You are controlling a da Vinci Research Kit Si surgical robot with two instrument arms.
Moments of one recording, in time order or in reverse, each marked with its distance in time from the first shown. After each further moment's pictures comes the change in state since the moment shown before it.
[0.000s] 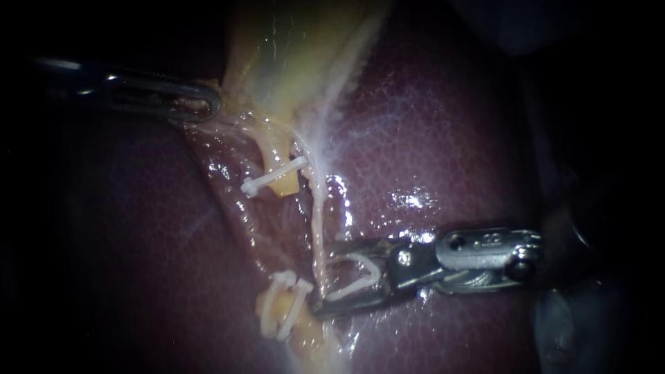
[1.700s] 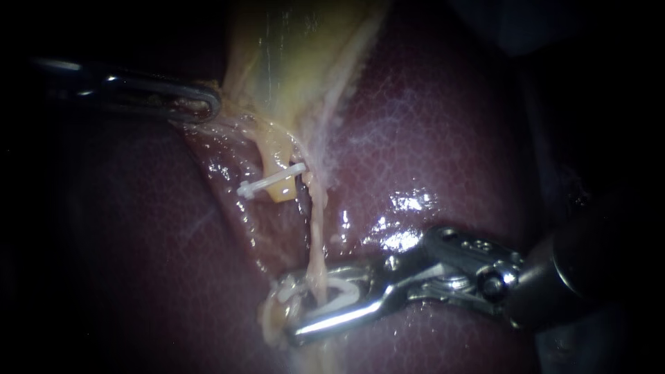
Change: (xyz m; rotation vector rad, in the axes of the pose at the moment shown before) right arm 0.002 -0.002 0.002 0.346 0.266 0.313; left arm 0.000 0.000 0.000 -0.001 0.000 0.001
